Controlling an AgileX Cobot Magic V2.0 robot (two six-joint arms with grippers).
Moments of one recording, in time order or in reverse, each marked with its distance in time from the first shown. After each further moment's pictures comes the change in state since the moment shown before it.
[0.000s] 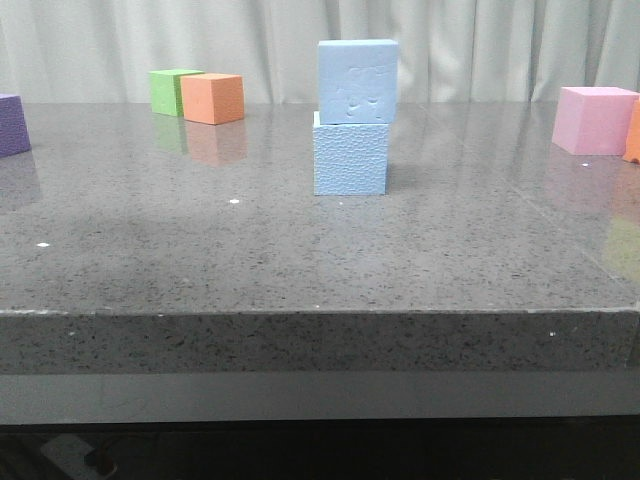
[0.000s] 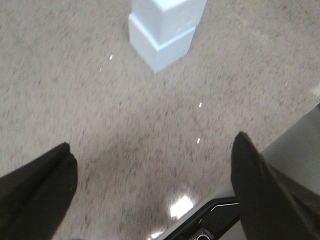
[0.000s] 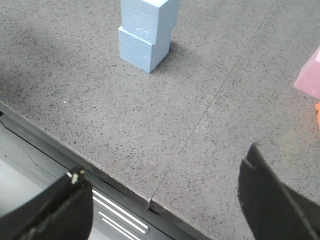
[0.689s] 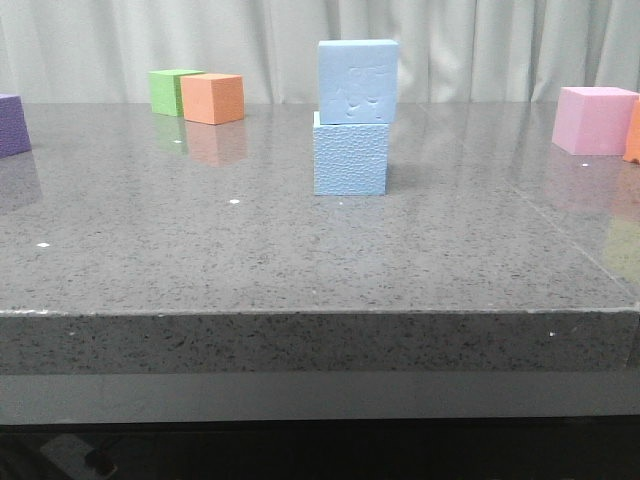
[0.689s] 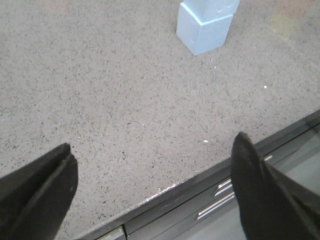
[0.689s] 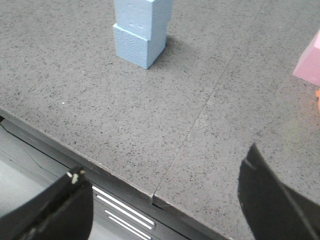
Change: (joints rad) left arm 0.000 -0.585 0.536 0.151 -0.230 -0.165; right arm 0.000 0.000 0.000 -0.018 0.014 0.071
